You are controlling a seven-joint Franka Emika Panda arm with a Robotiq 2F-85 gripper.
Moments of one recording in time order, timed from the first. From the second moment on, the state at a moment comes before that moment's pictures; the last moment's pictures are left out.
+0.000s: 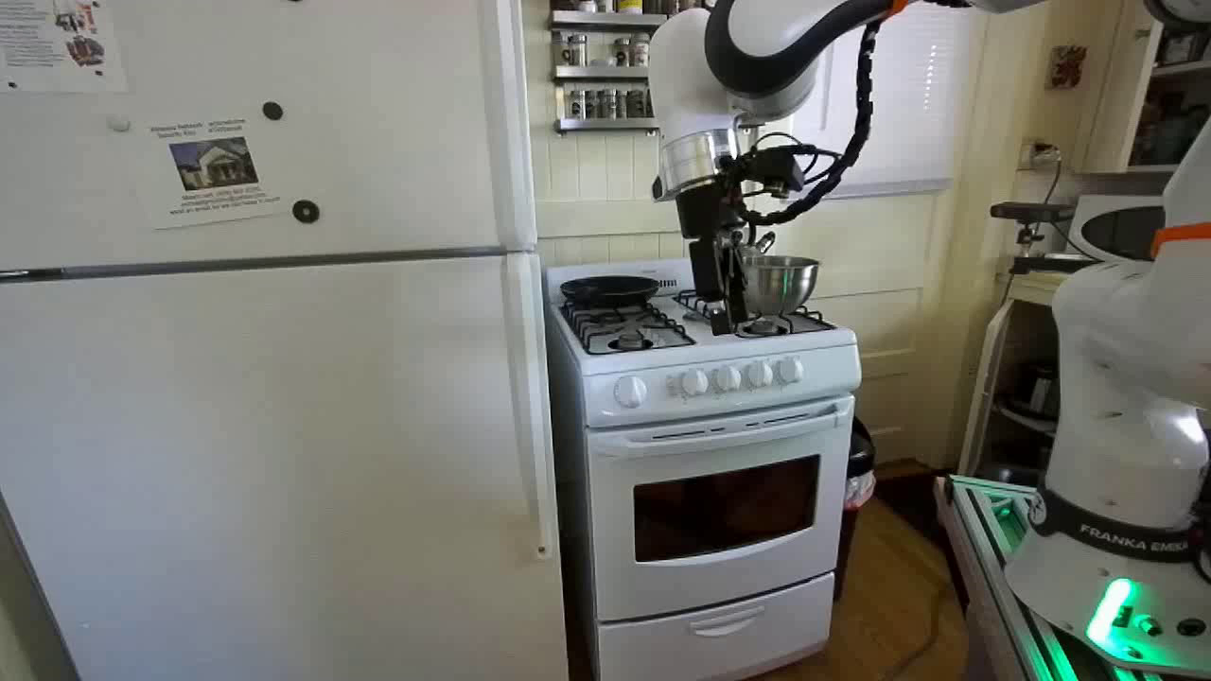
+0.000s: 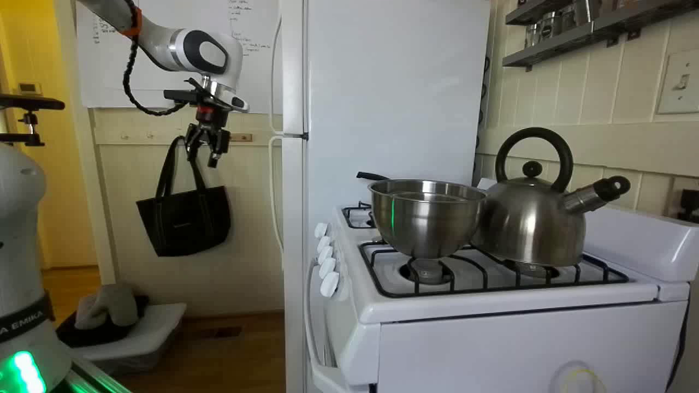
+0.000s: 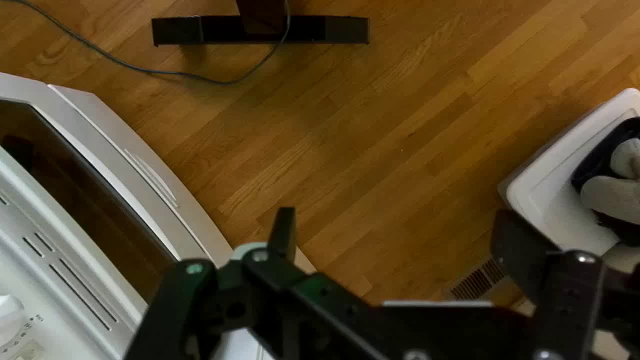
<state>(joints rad) 0.05 -0.29 0.03 -2.22 0.13 1.72 0.07</state>
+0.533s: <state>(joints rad) 0.04 -0.29 0.02 -2.23 0.15 1.82 0.07</state>
